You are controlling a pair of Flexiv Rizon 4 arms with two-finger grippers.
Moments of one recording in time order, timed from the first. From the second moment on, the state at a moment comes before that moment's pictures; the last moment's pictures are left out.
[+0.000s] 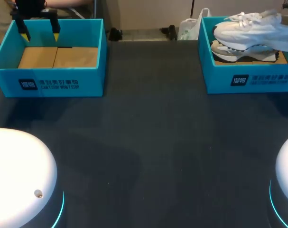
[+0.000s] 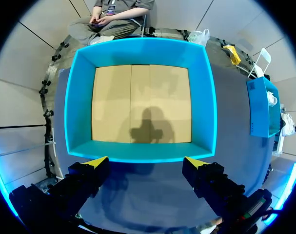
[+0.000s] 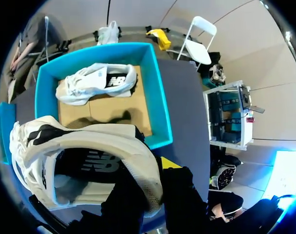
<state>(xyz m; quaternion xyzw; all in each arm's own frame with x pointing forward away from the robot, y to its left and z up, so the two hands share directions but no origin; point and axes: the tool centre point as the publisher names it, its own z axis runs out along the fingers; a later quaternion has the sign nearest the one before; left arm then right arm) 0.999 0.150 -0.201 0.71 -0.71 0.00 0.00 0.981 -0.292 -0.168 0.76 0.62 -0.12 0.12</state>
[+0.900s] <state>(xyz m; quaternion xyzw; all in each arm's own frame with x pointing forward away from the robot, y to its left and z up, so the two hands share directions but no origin) 0.999 0.150 -0.201 0.71 -0.71 0.00 0.00 0.839 -0.135 -0.156 0.75 0.63 -0.12 0.13</state>
